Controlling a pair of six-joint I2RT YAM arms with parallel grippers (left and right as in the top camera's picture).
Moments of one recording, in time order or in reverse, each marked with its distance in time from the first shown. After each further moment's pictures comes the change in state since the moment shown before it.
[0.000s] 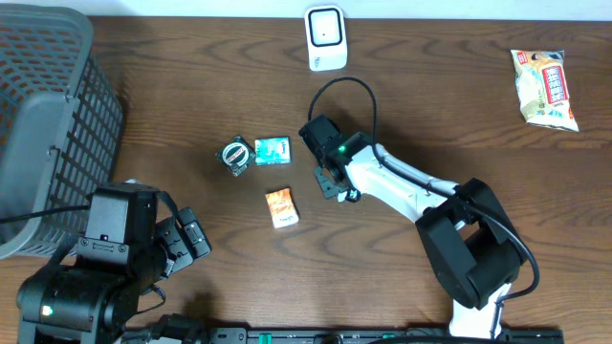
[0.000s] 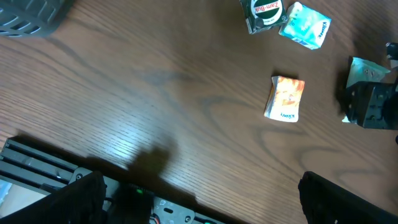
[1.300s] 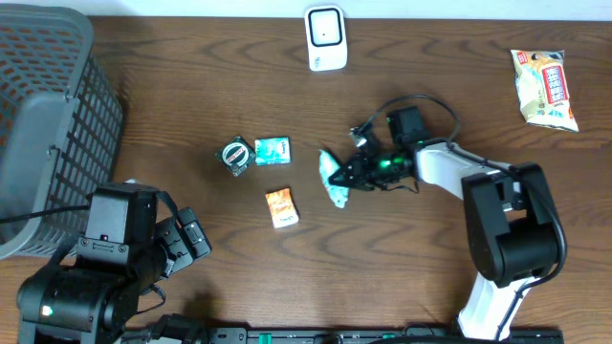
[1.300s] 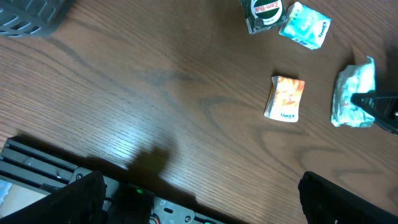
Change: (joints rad) left arm 0.000 0.000 0.000 0.000 0.000 0.000; right arm -0.406 -0.005 -0.245 0.357 -1.155 0.069
